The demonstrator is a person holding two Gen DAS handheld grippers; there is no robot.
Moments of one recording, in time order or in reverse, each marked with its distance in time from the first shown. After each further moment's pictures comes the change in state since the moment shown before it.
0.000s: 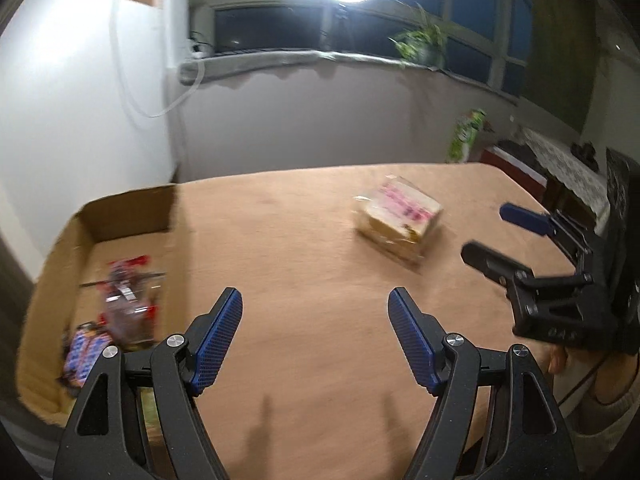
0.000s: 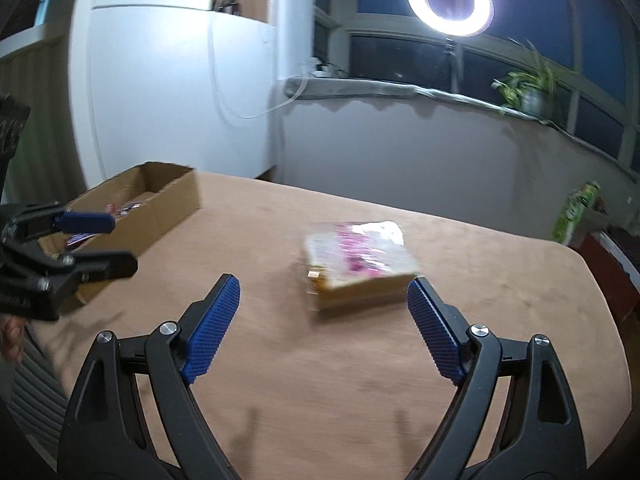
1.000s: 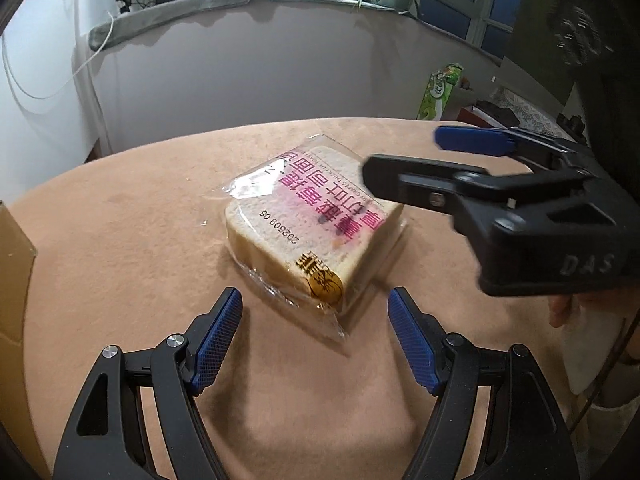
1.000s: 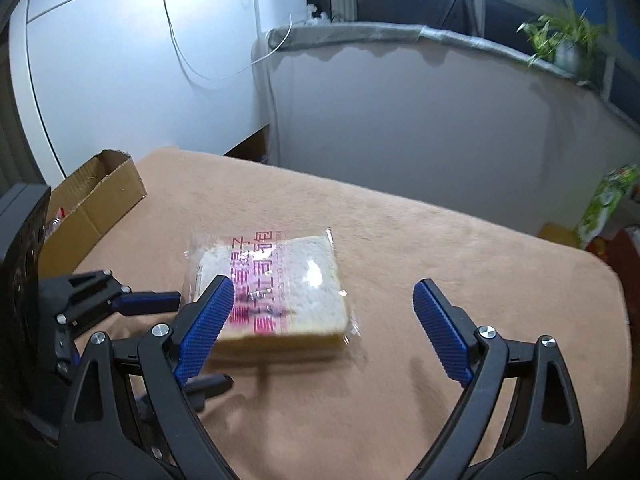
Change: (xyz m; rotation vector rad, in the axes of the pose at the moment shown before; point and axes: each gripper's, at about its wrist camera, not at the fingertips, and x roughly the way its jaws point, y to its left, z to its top) left arm 0.128 -0.067 0.027 0.015 0.151 -0.121; right arm 0.119 -0.081 0.038 -0.013 0.225 0.169
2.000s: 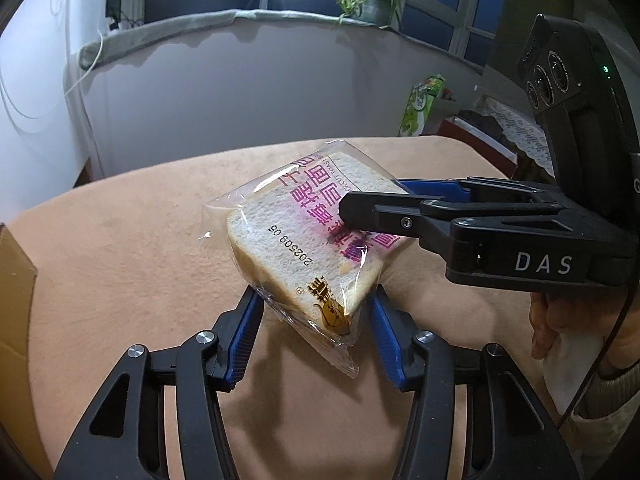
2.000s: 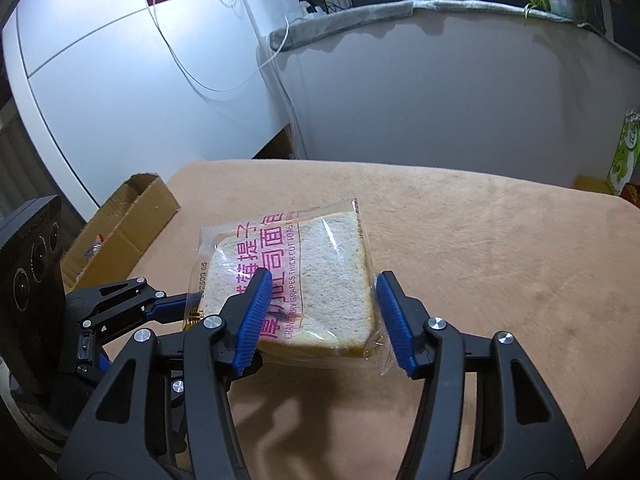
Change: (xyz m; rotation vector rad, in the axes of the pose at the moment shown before) left arm -0.024 -0.014 0.004 0.038 -0.058 -0.039; right arm -0.029 -0.008 -0.017 0.149 -0.015 0.126
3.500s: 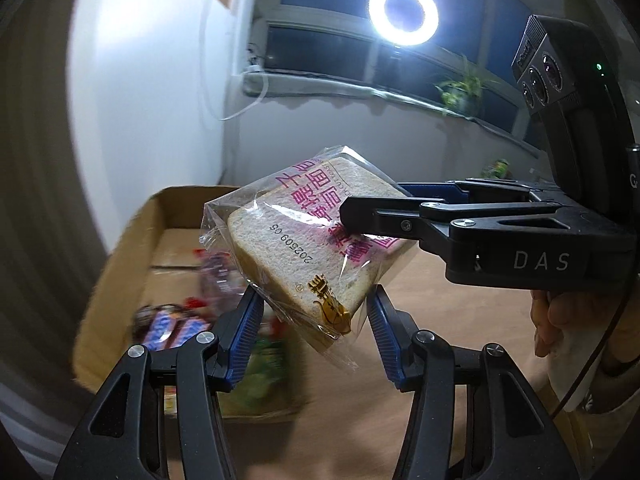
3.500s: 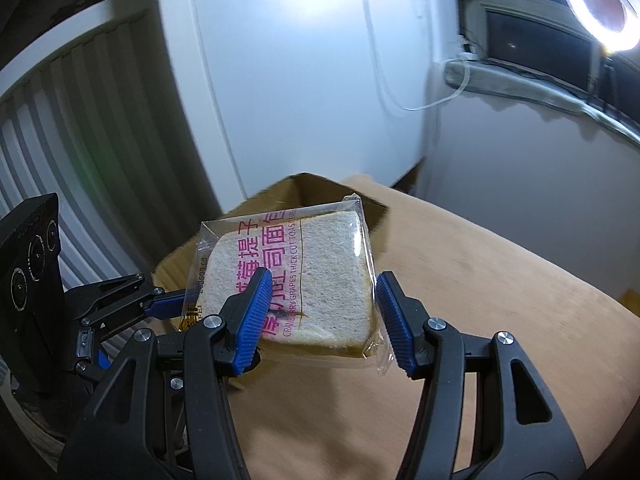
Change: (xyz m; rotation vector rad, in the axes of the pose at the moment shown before) left arm -0.183 0.149 -0.088 -0.209 -0.223 0.211; right arm 0.030 0.284 0.036 -0.338 0.007 0.165
